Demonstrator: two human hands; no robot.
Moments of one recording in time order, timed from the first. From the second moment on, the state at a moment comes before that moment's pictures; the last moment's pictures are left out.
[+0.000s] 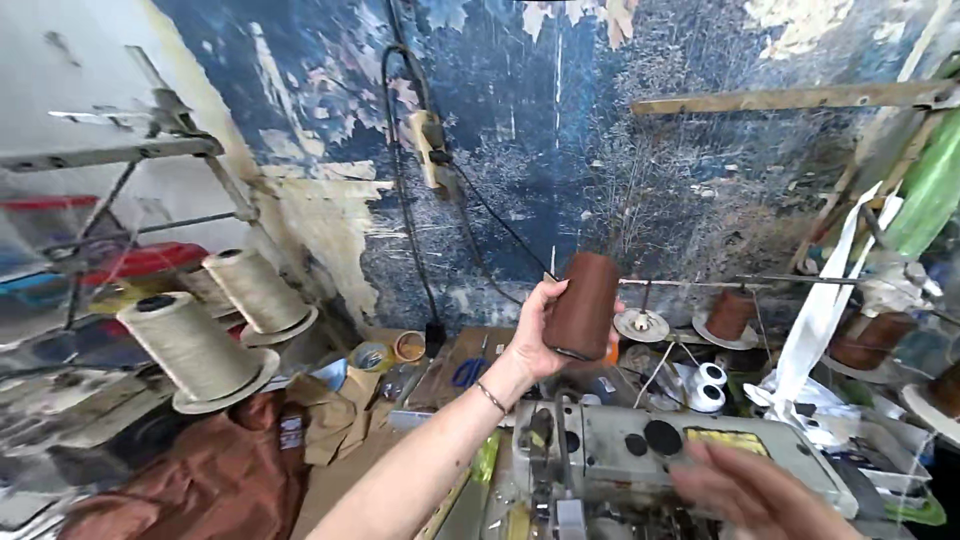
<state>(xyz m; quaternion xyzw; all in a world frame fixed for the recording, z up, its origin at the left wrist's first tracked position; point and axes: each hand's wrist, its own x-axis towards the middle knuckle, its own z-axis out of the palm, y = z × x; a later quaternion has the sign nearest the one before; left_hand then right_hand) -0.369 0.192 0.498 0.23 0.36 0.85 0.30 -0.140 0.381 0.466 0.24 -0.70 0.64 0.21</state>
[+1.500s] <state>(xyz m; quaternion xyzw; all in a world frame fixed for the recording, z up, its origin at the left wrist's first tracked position) -0.322 0.177 0.481 0.27 0.34 0.88 0.19 -0.275 0.328 0.468 0.19 -0.61 0.71 0.30</state>
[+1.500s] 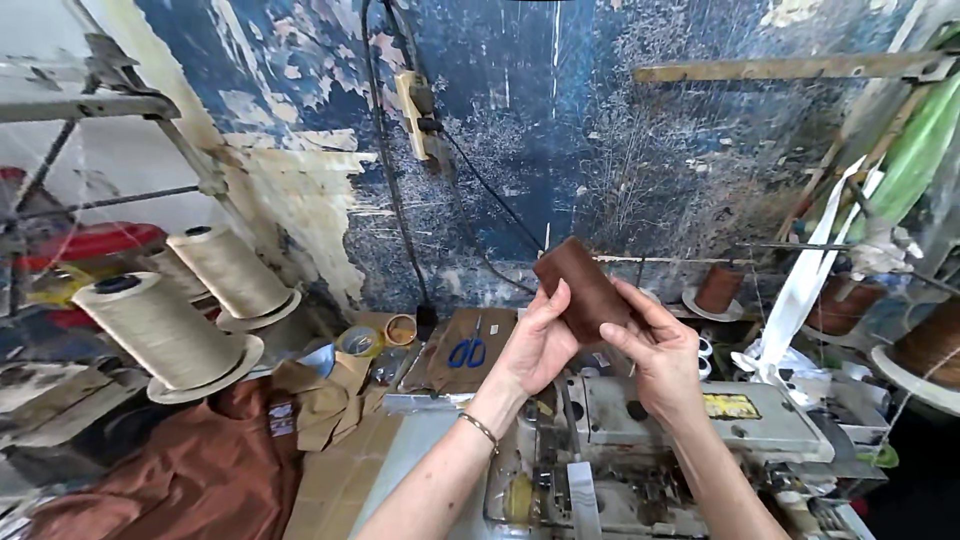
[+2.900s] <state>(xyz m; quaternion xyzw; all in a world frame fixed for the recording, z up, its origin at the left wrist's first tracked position) -0.338 0.170 0.515 0.10 0.21 0.95 0.19 -0.259 0.312 0.466 0.15 -0.81 0.47 0.32</state>
